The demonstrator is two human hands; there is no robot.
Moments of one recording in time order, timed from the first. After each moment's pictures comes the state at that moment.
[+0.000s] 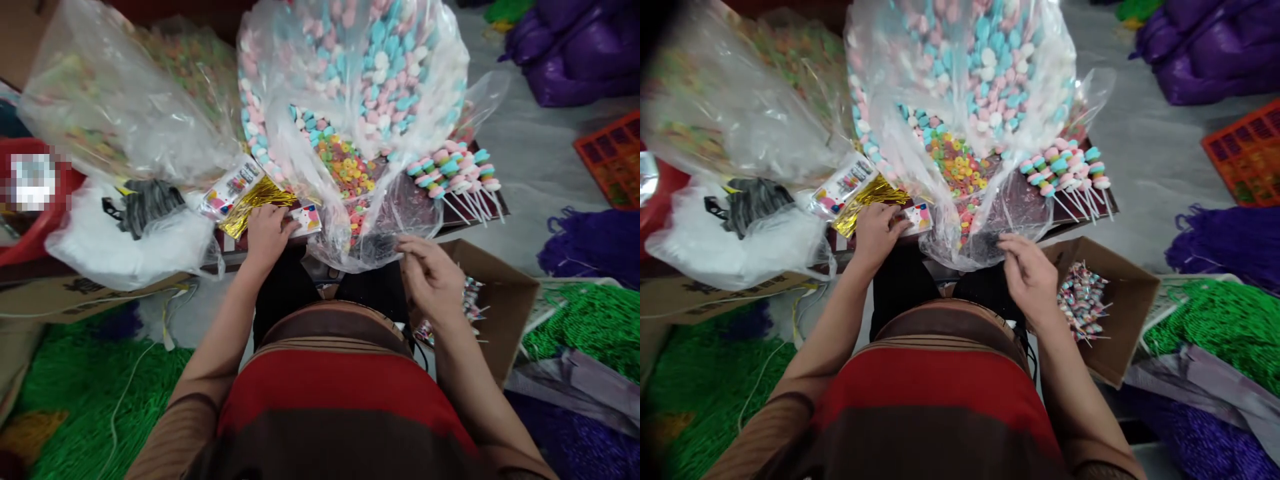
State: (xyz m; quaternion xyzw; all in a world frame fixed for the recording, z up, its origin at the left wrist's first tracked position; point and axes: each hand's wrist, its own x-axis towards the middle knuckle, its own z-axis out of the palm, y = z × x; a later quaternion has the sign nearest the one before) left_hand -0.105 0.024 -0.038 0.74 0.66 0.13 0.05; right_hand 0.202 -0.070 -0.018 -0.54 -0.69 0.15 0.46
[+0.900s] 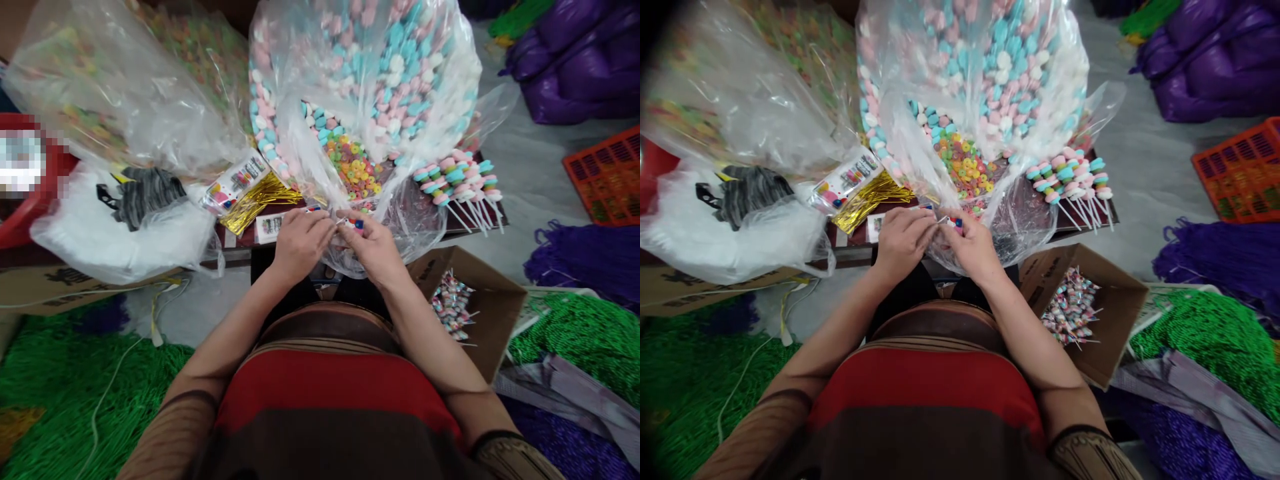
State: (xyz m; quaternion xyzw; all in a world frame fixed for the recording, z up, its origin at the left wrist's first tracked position) left_hand -0.056 -0.004 -0.016 0.79 0.51 0.32 0.12; right_hand 0.110 -0.004 -0.017 -0.50 -0.48 0.56 0.45
